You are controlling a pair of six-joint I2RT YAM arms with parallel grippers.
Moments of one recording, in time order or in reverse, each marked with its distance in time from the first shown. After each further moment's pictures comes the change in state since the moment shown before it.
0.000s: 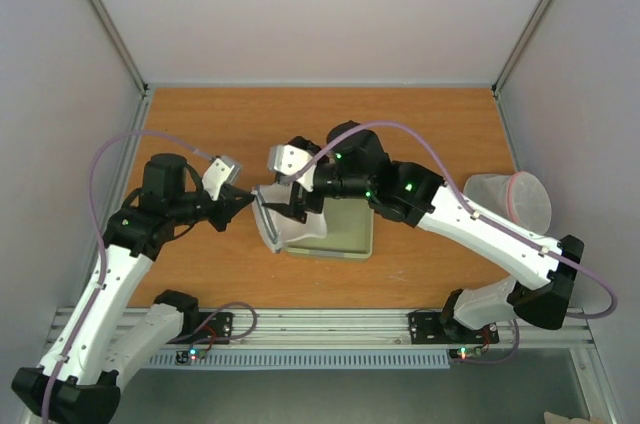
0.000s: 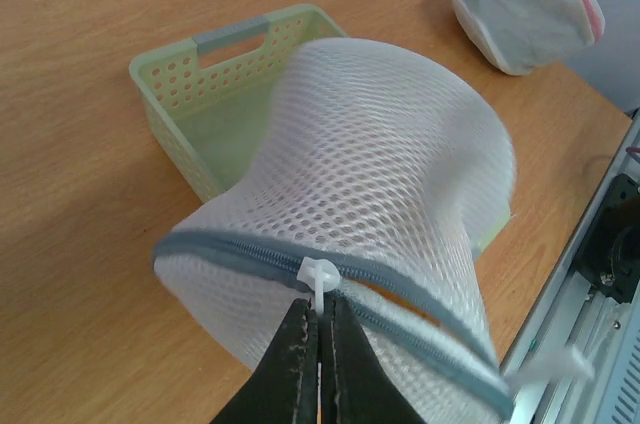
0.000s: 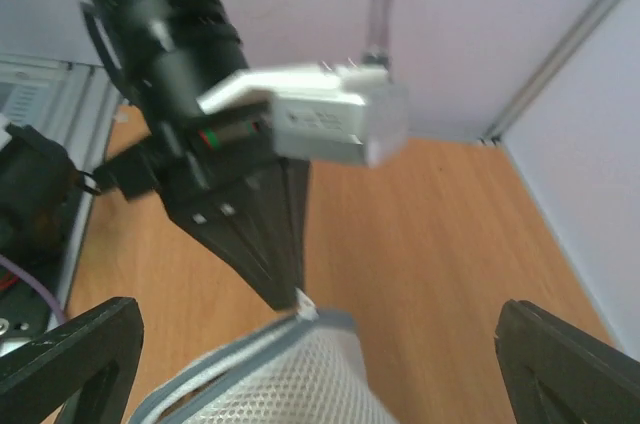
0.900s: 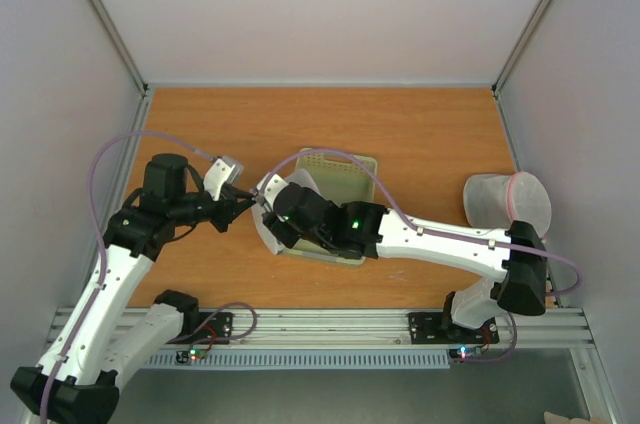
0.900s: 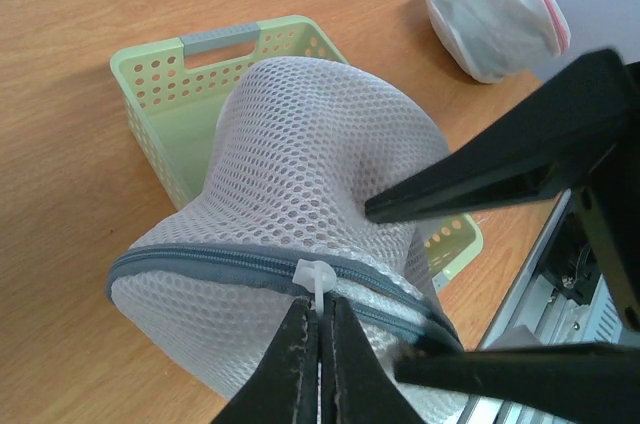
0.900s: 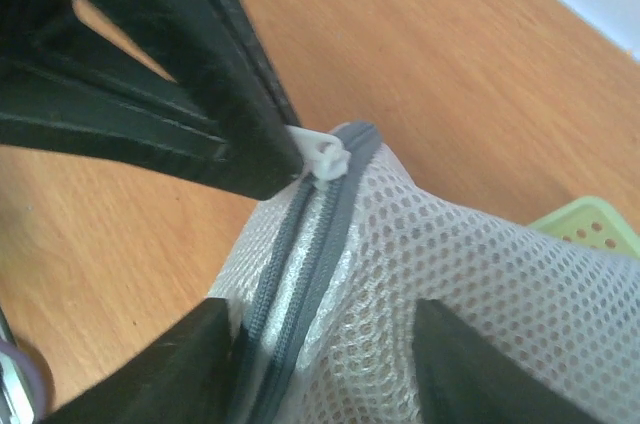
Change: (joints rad) left arm -0.018 0.000 0.000 0.005 0.040 -0.054; right arm 0.263 0.143 -0.103 -0.007 0.587 0.534
